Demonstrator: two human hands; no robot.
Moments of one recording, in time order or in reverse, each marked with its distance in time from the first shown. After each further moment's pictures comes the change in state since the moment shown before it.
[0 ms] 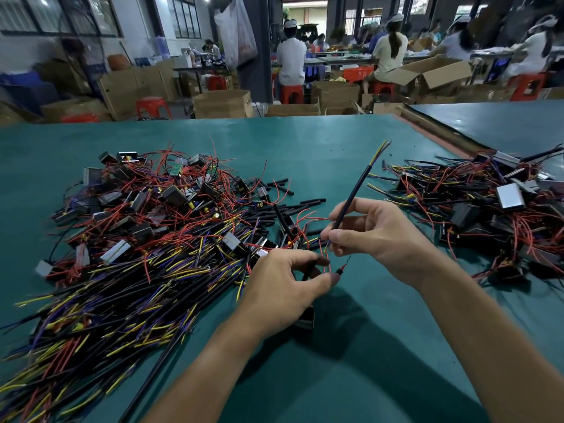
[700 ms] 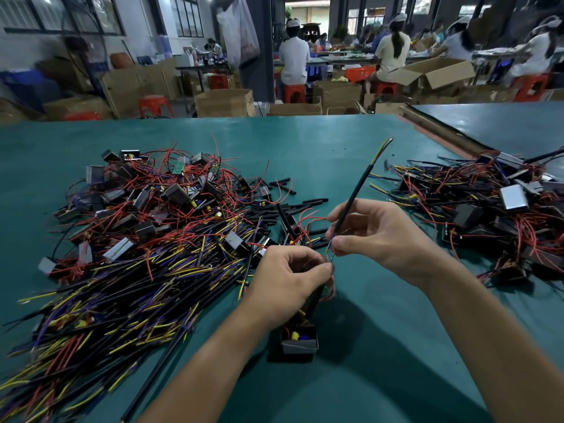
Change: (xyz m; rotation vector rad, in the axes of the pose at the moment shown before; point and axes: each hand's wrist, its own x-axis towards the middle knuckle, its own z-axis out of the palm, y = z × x) left_hand 0.001 0.013 -0.001 -0.265 -0.018 -0.102; right_hand 0.001 0.002 -0.001 -0.094 -0.047 -0.044
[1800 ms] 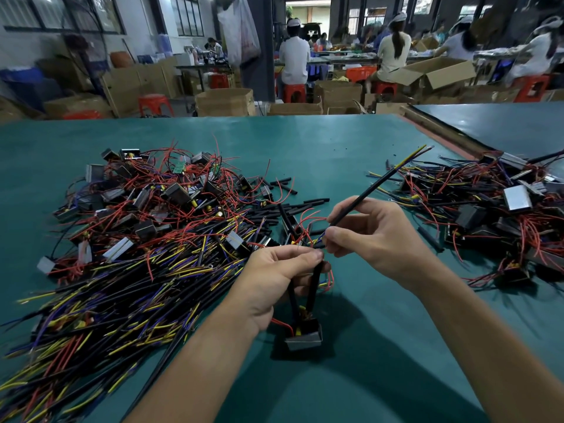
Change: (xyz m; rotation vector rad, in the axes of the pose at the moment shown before) left_hand -0.001 0.013 -0.011 -0.442 0.004 -0.354; right_hand -0.001 -0.002 0.014 -0.007 0.078 -0.077
